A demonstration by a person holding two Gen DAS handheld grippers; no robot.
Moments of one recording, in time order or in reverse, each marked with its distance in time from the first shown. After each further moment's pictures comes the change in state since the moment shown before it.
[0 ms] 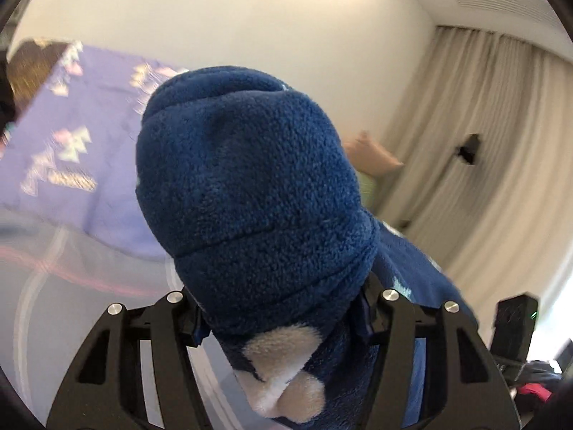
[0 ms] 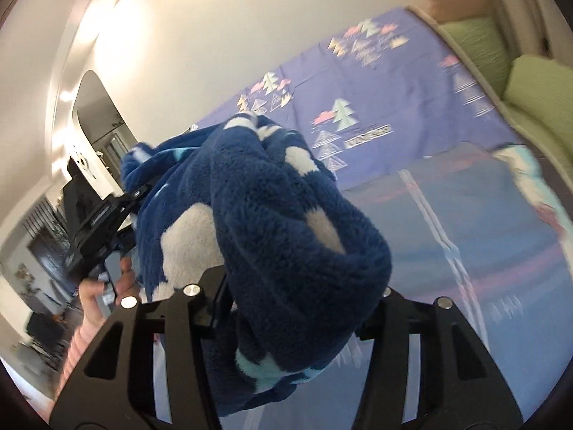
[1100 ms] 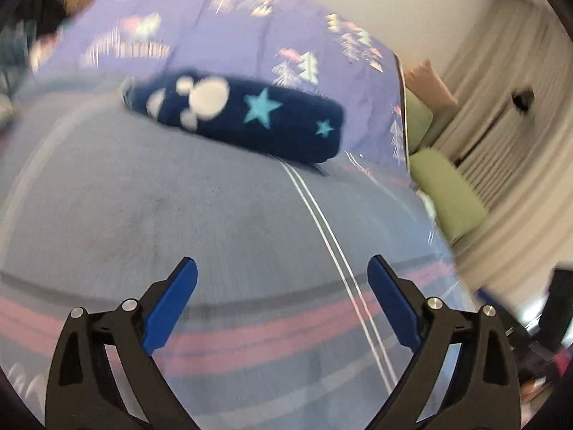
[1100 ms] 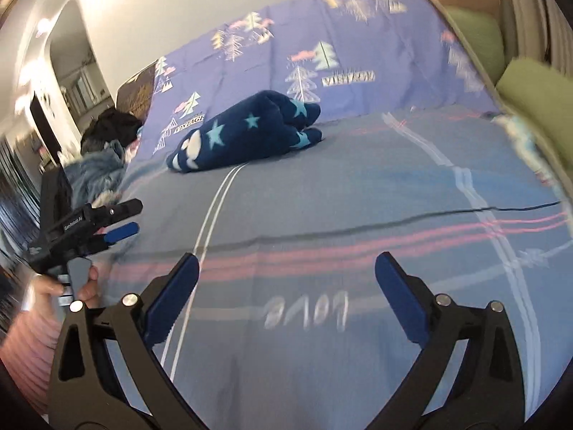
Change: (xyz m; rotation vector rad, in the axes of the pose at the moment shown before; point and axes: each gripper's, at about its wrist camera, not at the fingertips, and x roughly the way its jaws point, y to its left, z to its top) left arm -0.053 0.075 -0.221 -0.050 0.249 0.154; right arm 0.071 0.008 -0.138 -0.183 0.099 -0.247
